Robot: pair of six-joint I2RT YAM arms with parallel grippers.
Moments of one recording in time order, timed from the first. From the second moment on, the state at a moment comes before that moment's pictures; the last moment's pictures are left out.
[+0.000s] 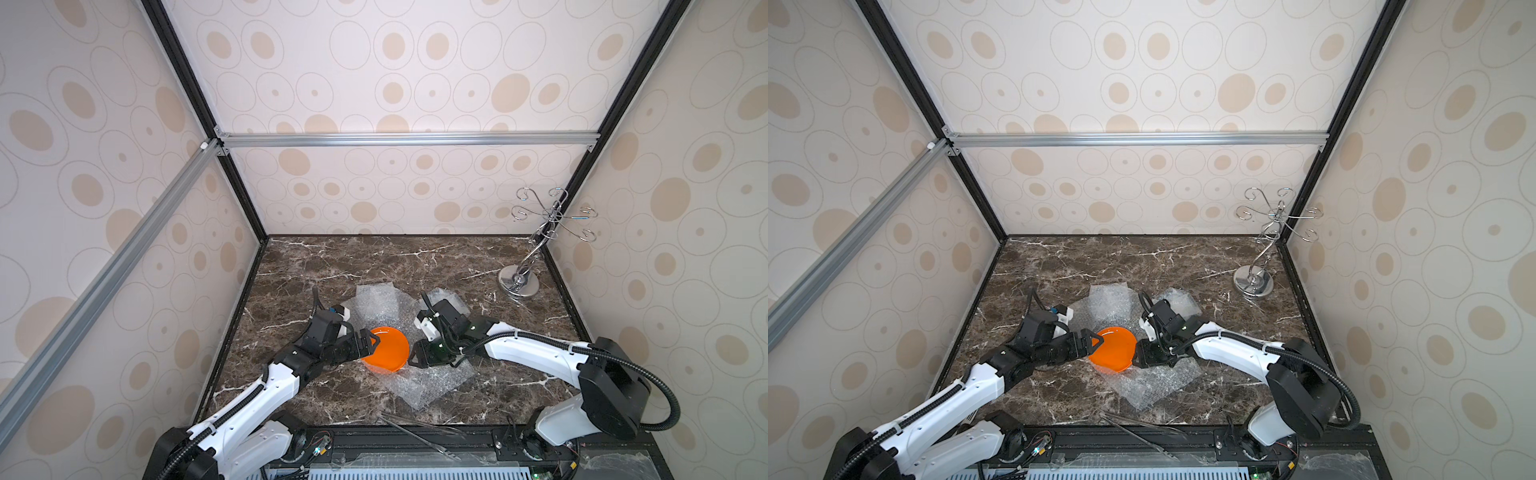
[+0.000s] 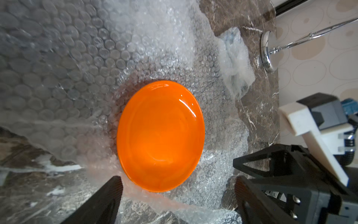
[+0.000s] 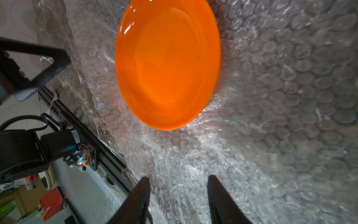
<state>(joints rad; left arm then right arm) -0.52 0.96 0.53 -0.36 0.25 -0.78 0.81 1.51 0.93 -0.51 -0.36 0.61</state>
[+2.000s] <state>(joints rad) -0.48 0.97 0.56 -0.53 0.09 -0.77 1.09 1.80 1.11 -0.60 -0.32 0.60</state>
